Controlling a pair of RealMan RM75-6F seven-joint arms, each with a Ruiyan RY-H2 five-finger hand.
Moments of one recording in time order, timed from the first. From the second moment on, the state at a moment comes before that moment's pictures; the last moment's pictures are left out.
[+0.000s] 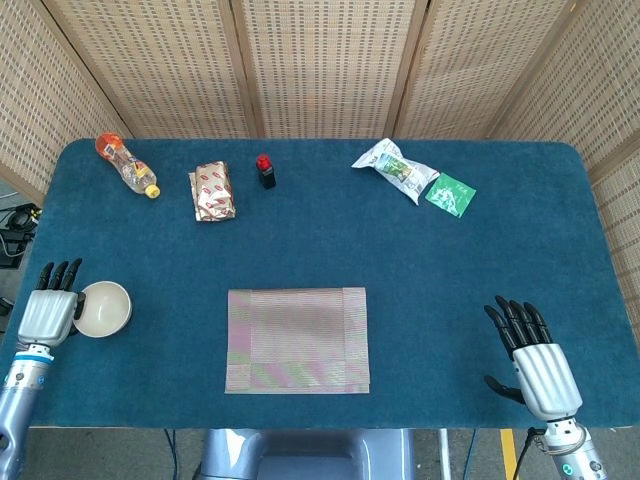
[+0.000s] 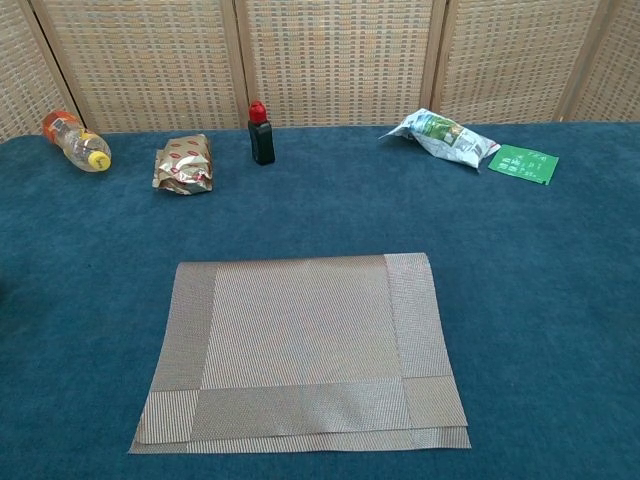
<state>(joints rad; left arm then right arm) -0.30 -1.61 -0.02 -0.70 1.43 1.17 -0.01 0.09 -1.19 -0.01 -1.70 -1.68 1.50 -0.12</state>
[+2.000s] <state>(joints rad) -0.33 -1.28 0.00 -1.36 1.62 1.39 0.07 0.09 -1.18 -0.01 -1.71 -1.69 1.51 -0.09</state>
